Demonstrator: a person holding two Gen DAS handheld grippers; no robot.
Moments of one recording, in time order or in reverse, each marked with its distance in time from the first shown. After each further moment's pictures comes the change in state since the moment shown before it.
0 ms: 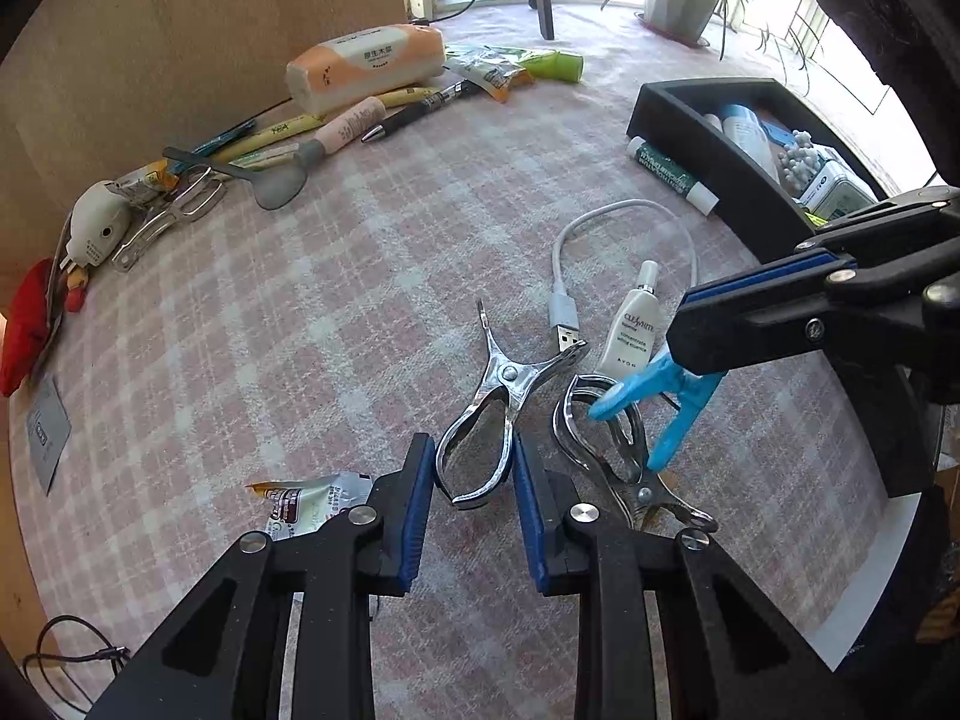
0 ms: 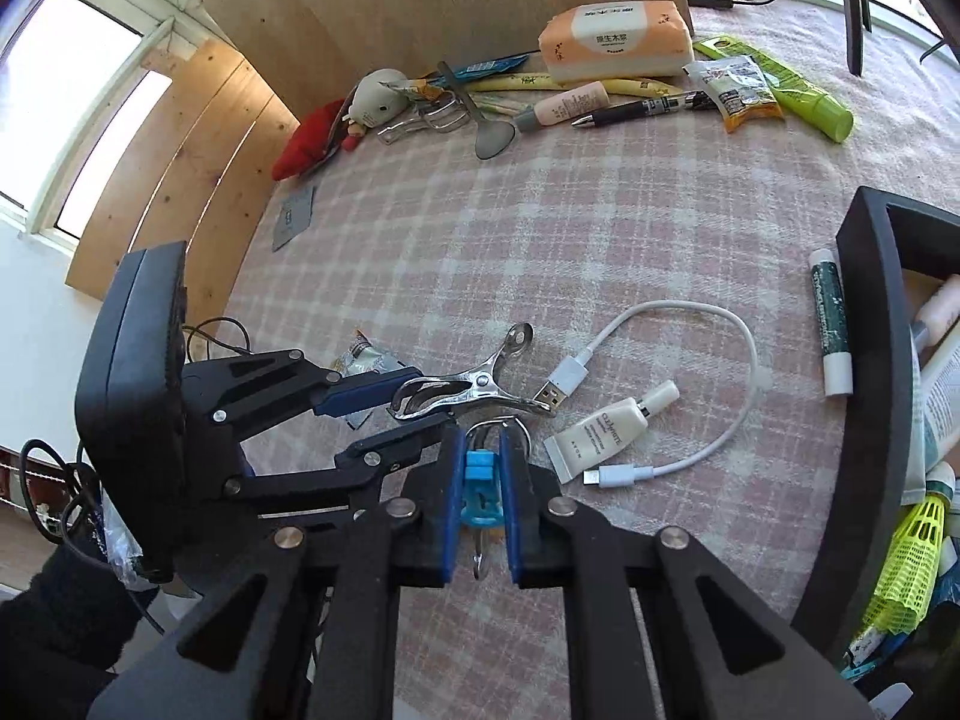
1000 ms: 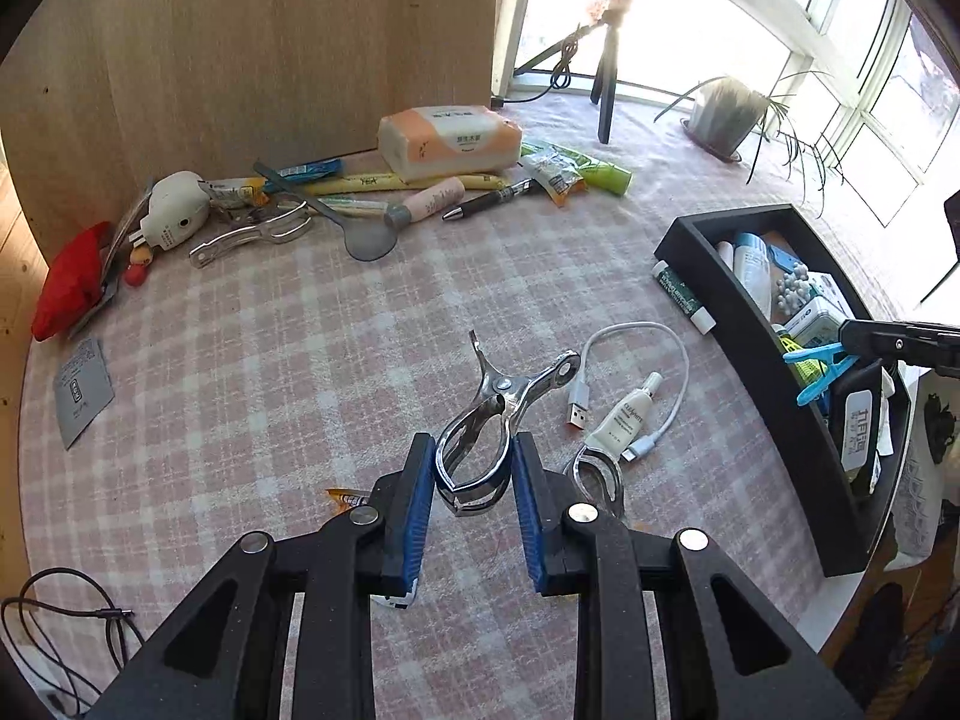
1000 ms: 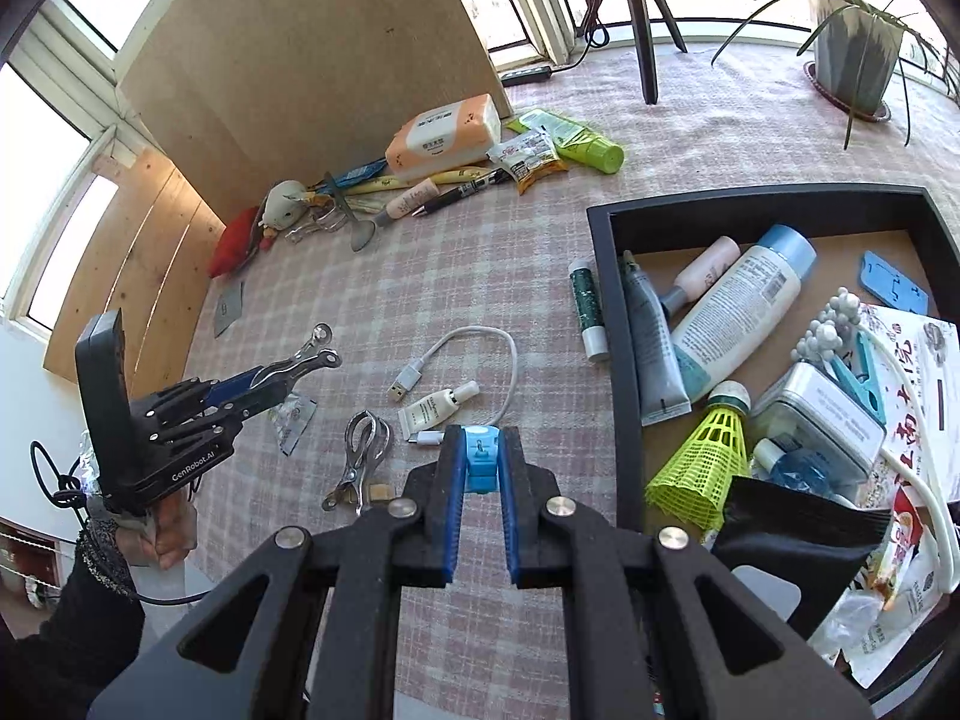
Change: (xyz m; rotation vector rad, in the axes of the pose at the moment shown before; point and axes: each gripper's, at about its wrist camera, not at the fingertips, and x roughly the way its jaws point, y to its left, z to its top) left arm -0.056 0.034 0.006 -0.192 -0.151 -0.034; right arm -0.113 -0.046 -0.043 0.121 -0.201 -0.202
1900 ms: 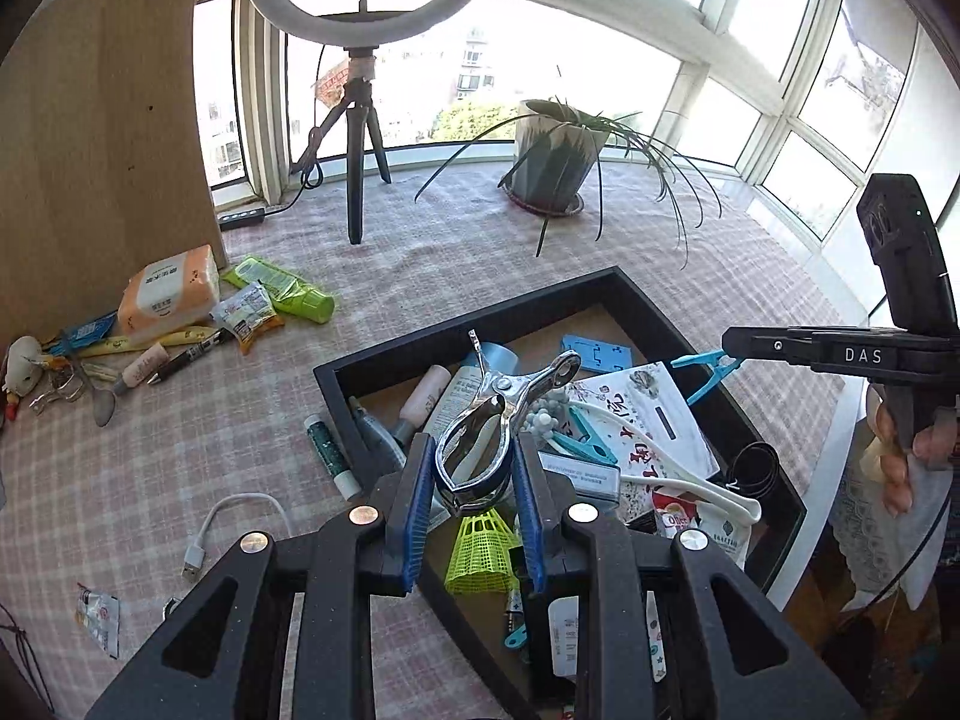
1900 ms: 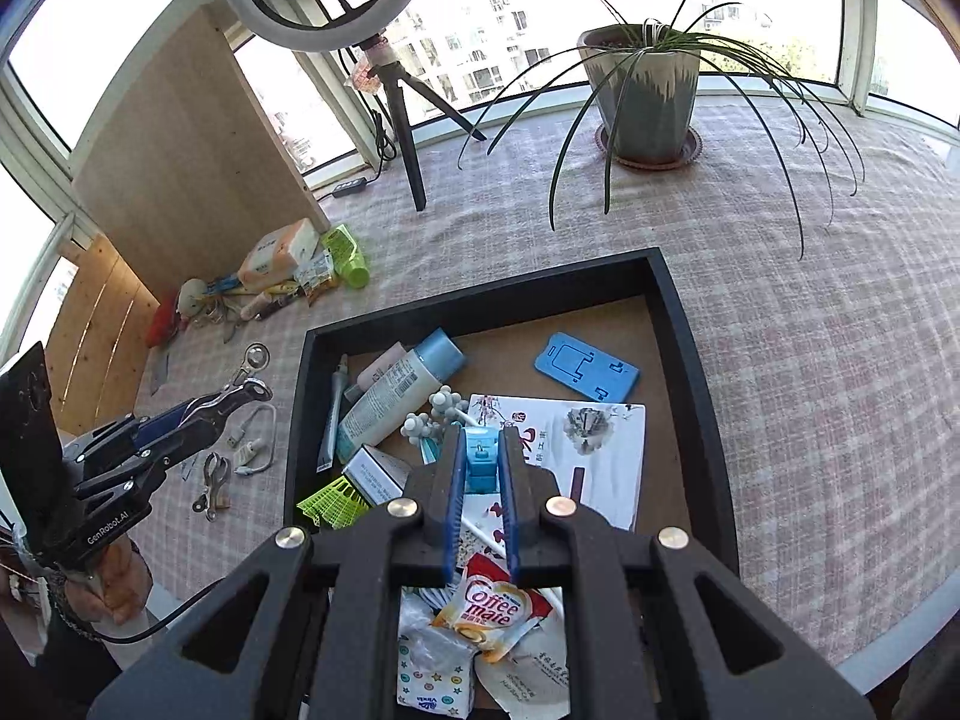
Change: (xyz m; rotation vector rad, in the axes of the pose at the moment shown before) left arm 0.006 -0.248 0.085 0.063 -0.102 -0.116; right arm -0.116 -0.207 0.040 0.031 -0.084 -0.092
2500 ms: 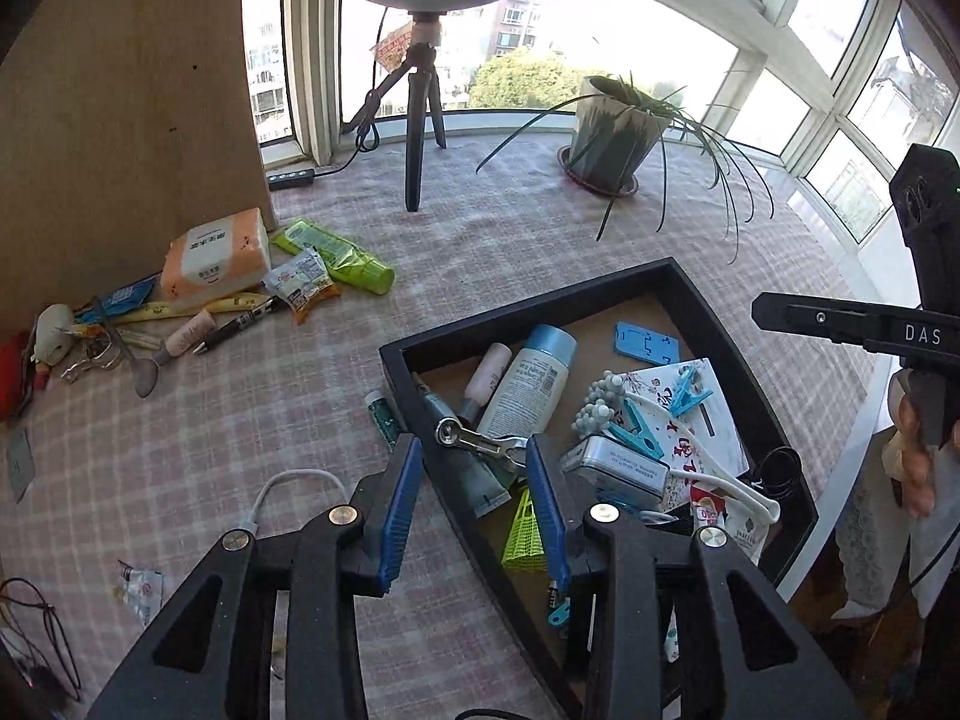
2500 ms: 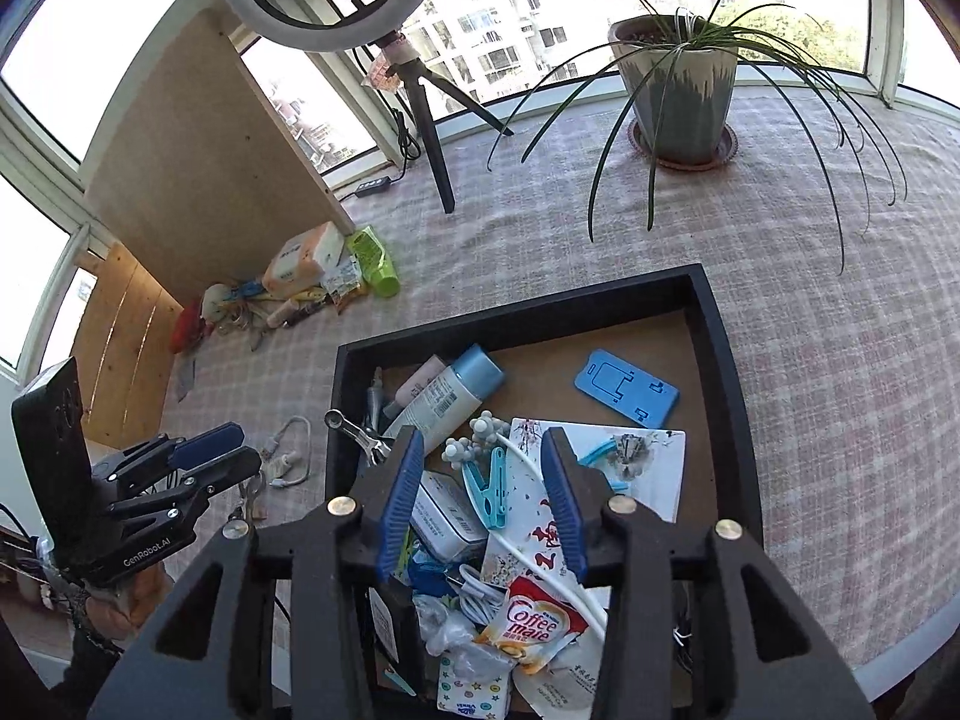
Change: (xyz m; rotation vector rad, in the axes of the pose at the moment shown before) left arm -0.012 0.044 0.020 -0.065 0.114 0.087; right arm 0.007 0.033 0.040 0.001 0.050 0.086
